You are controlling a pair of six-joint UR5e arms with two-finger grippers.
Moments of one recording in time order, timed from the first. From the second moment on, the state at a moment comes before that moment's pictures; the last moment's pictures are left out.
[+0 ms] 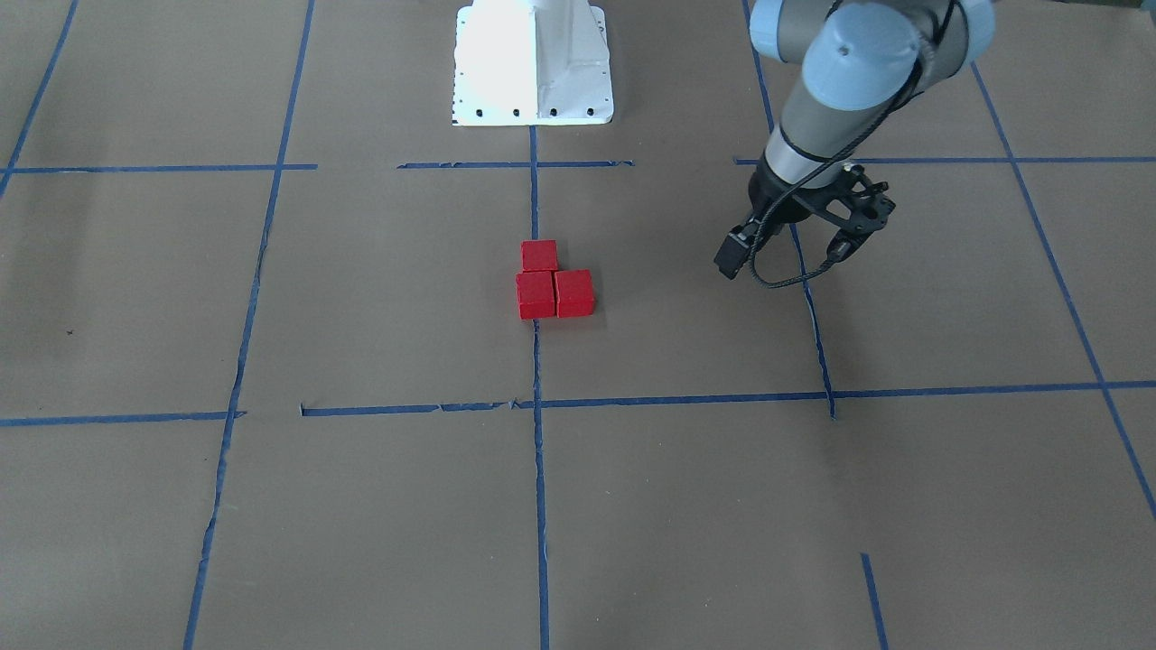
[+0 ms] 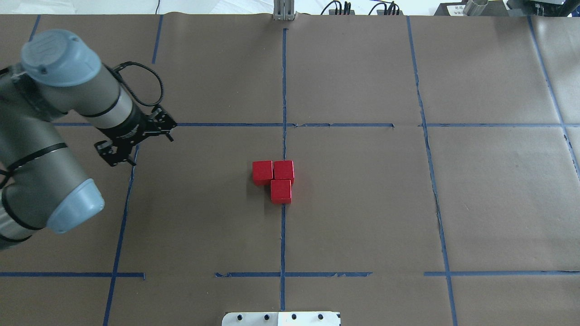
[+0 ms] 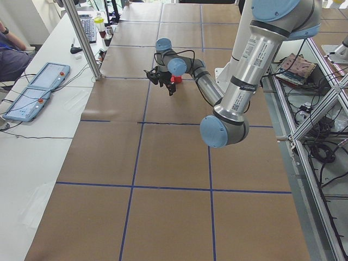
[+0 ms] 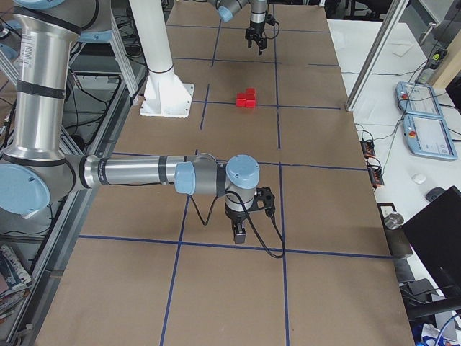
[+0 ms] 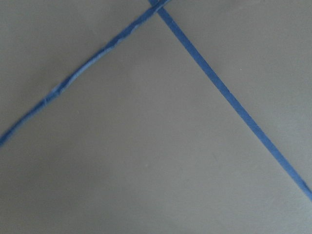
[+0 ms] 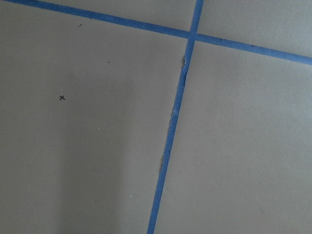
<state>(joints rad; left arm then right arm) -0.80 -1.92 -1.95 -1.48 -2.11 -1.52 1.51 -1.76 1.83 -1.64 2.31 -0.15</state>
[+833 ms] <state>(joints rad) -1.31 -1.65 -1.79 -1.49 -2.29 -0.20 1.51 -1.76 1.83 -1.64 2.31 -0.15</state>
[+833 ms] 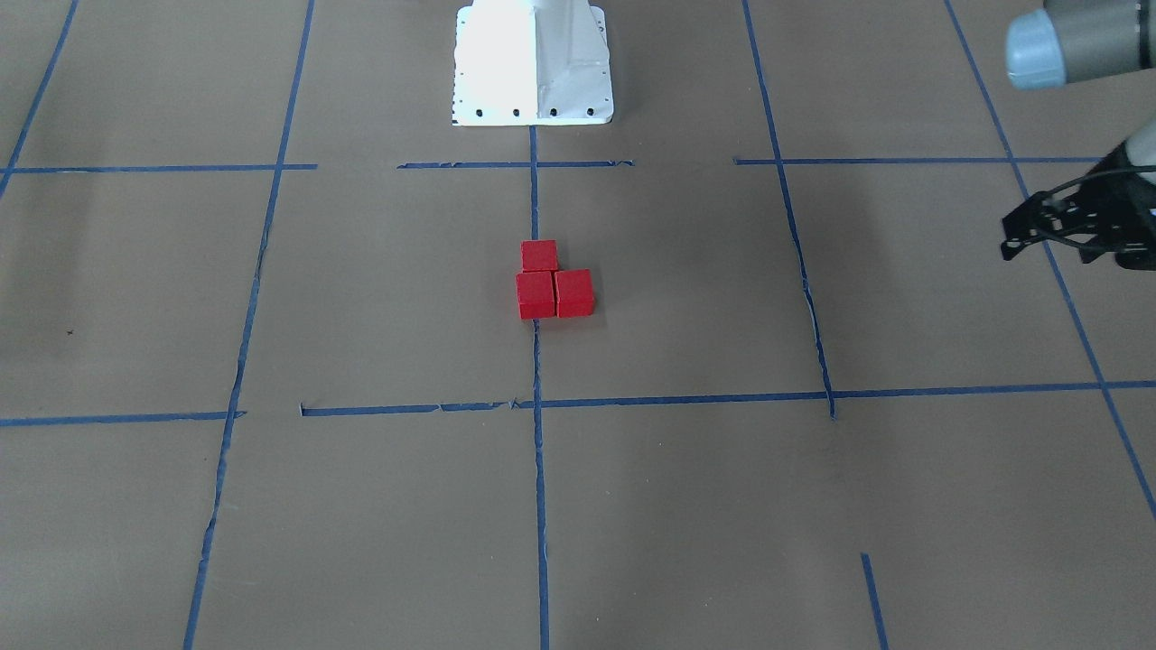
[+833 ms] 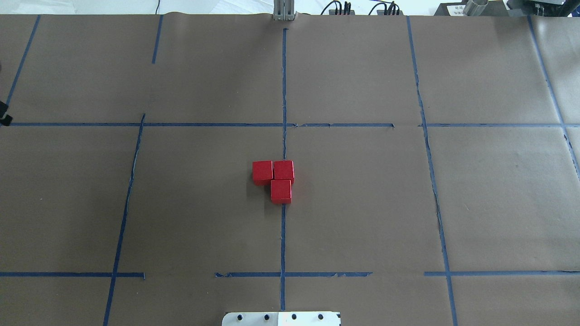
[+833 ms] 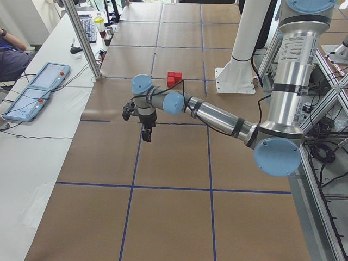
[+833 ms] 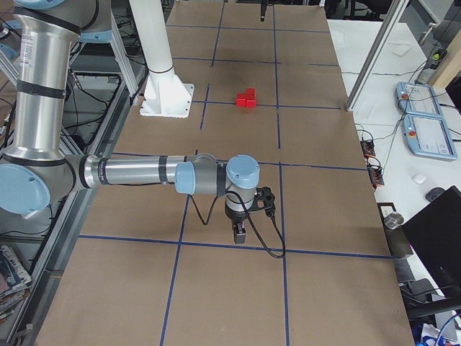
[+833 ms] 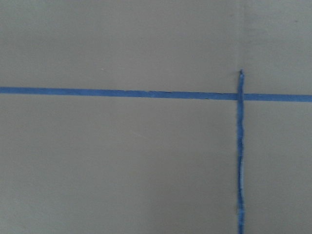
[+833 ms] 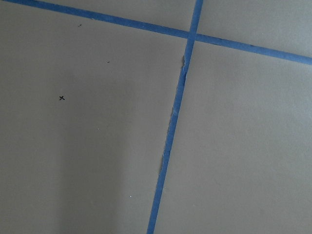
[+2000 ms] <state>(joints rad) -1.54 -1.52 -1.65 -1.53 -2.34 0.07 1.51 -1.76 1.83 -1.64 2.31 -0.14</state>
